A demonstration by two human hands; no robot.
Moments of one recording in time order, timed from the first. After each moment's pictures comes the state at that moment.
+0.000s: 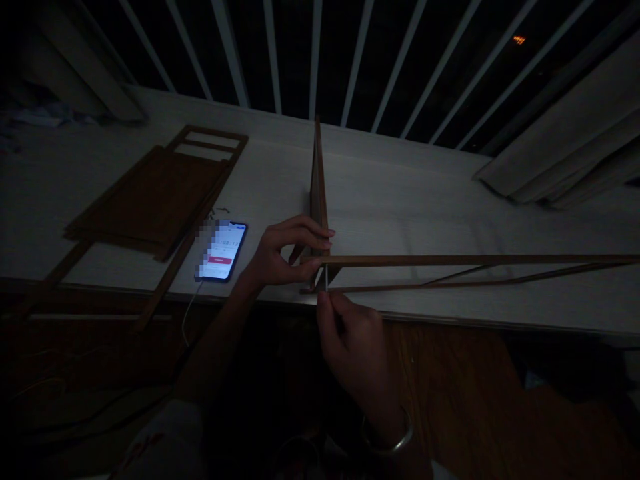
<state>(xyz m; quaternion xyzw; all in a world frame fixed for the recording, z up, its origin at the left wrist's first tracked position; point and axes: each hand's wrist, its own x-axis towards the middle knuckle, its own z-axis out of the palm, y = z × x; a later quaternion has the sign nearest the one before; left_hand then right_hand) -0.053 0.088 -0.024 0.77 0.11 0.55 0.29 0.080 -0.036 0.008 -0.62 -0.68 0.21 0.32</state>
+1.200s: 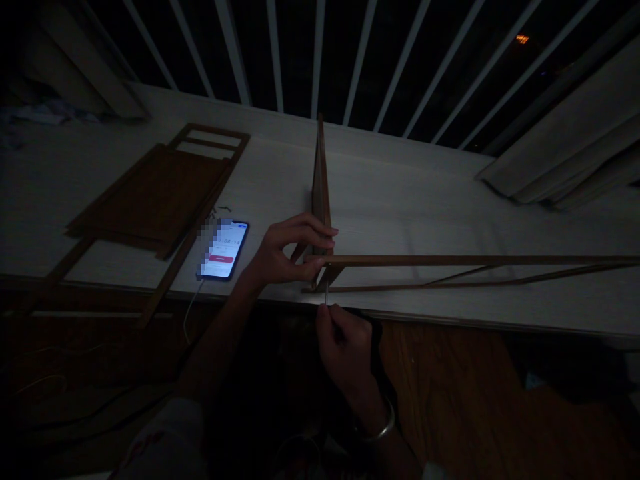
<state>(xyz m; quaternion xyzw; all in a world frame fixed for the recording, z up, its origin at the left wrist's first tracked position) -0.055 0.087 -0.023 0.78 0.12 0.54 0.30 0.076 -0.049 -0.036 -0.63 -0.65 0.20 0.38</state>
